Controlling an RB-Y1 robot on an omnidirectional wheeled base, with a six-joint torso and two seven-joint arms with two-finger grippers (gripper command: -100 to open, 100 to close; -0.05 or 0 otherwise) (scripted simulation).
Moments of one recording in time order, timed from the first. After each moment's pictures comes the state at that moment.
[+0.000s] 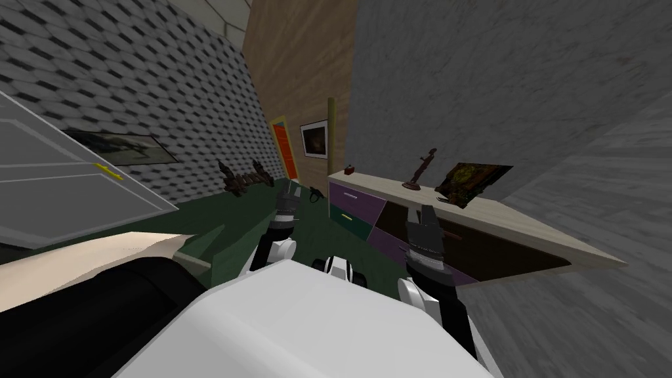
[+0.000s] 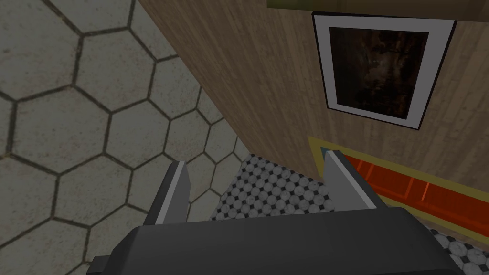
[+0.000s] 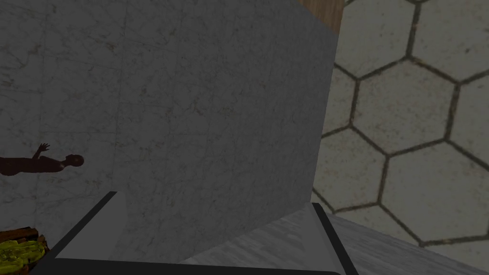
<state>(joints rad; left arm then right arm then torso) 0.51 -0.01 -0.01 -2.40 0.05 -0.37 -0.01 0.50 -0.12 0.05 -2.28 -0.03 -0.56 0.26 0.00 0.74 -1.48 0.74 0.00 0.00</state>
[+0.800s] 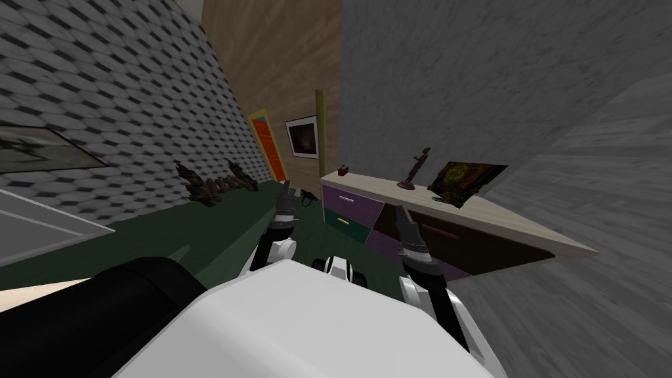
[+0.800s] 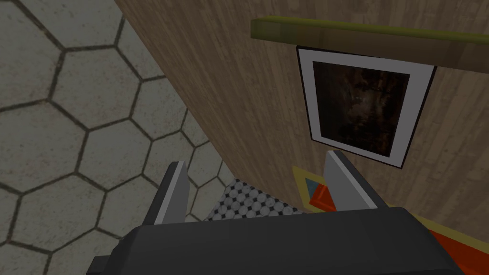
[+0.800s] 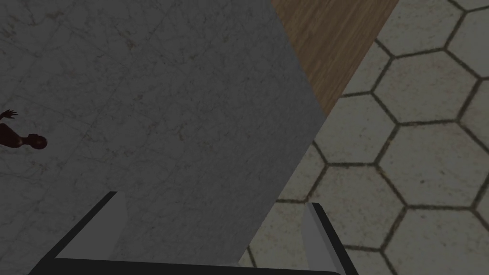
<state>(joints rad) 0.51 -0.01 -0.01 -2.40 0.05 -0.37 -0.01 0.45 -0.21 0.05 -2.19 0.13 -0.54 0.46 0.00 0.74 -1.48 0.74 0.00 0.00</state>
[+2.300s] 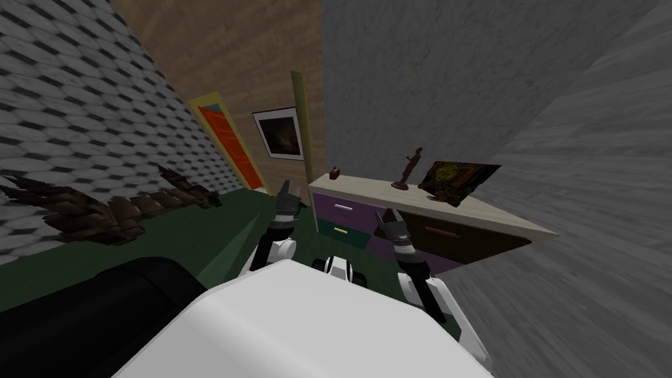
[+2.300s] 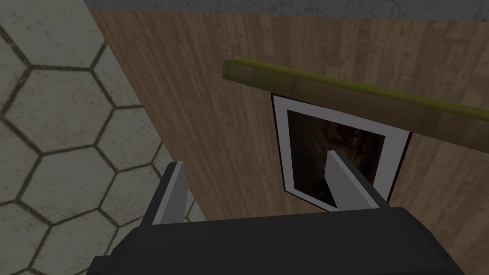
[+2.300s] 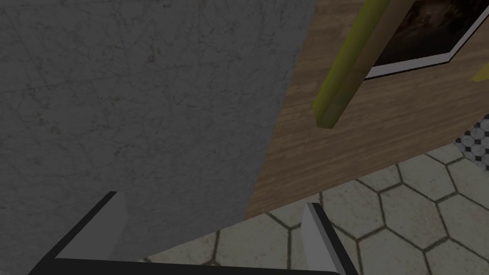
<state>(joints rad) 0.51 -0.01 -0.01 -2.40 0.05 -0.37 -0.01 0.36 -0.26 0.03 -2.03 0.45 -0.52 0.84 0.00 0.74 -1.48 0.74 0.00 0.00</state>
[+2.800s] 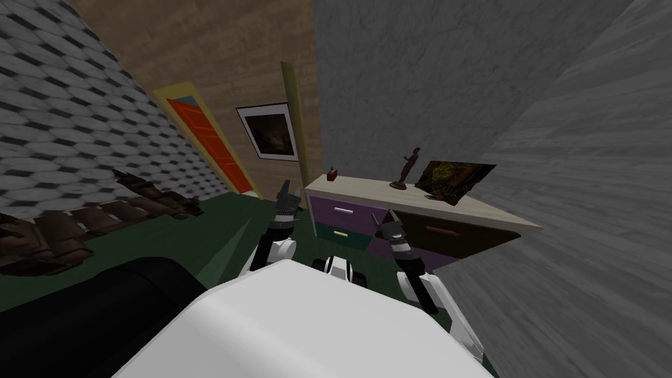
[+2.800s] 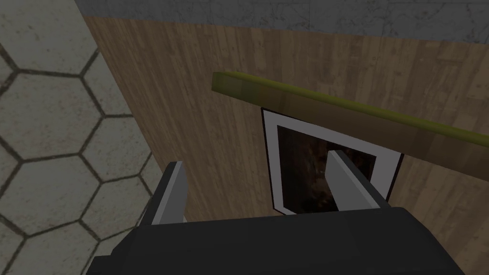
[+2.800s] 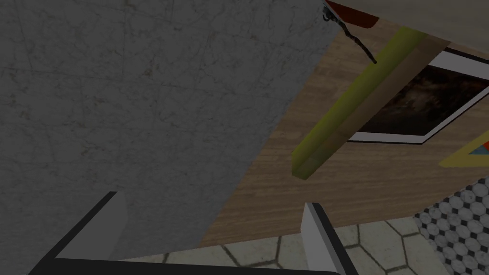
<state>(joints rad) 0.51 -0.01 -0.01 -2.40 0.05 -0.37 -0.01 0.33 -0.26 0.02 -1.96 0.57 -0.51 0.97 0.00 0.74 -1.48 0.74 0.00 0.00</state>
